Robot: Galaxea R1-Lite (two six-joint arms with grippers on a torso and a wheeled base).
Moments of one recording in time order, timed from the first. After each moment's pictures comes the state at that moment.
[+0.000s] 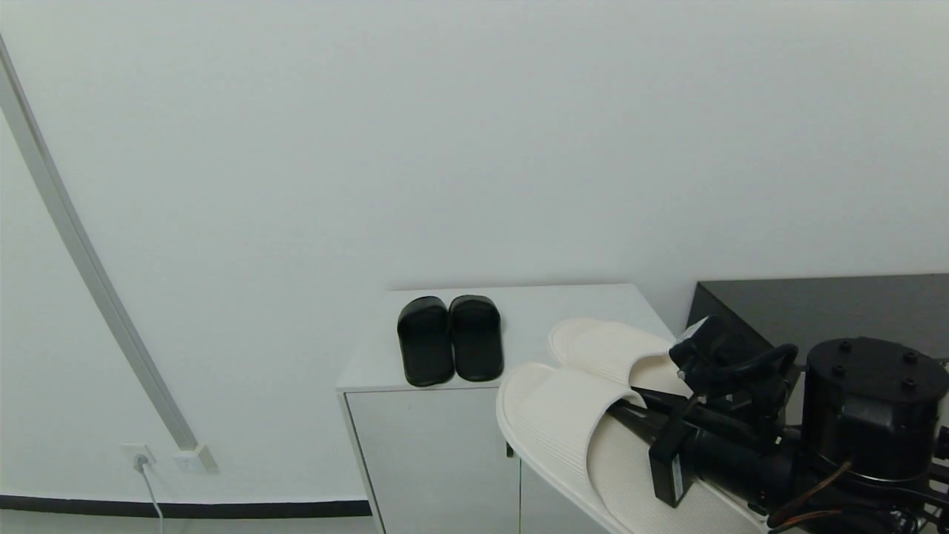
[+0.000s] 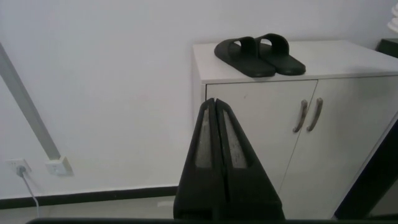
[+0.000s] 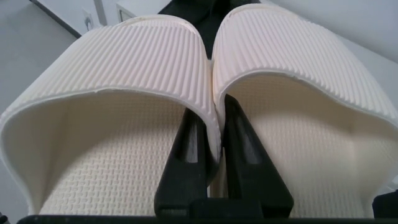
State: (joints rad) left arm 0.00 0.00 0.00 0.01 0.00 0.00; right arm 0.79 1.58 -0.46 -0.90 -0.08 -0.07
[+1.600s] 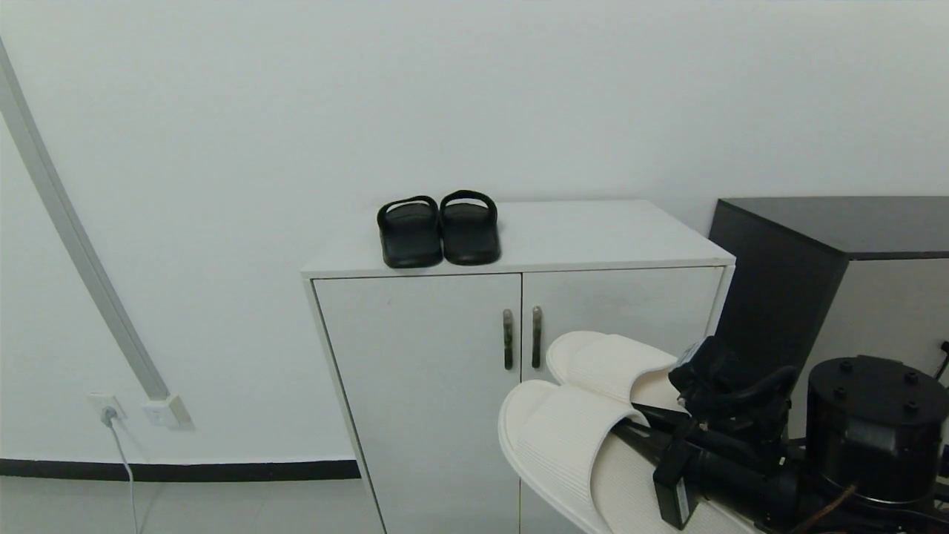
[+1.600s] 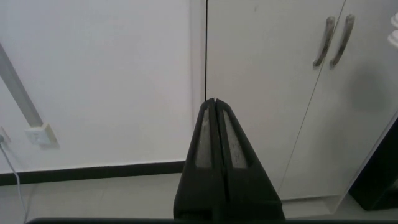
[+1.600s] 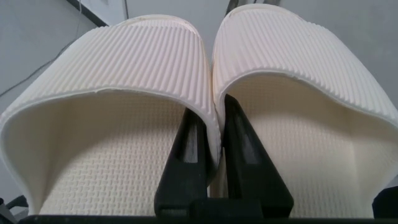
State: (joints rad) left arm 0.00 0.00 0.00 0.00 0.00 0.00; right arm 0.81 1.58 -0.42 -0.92 -0.08 -0.10
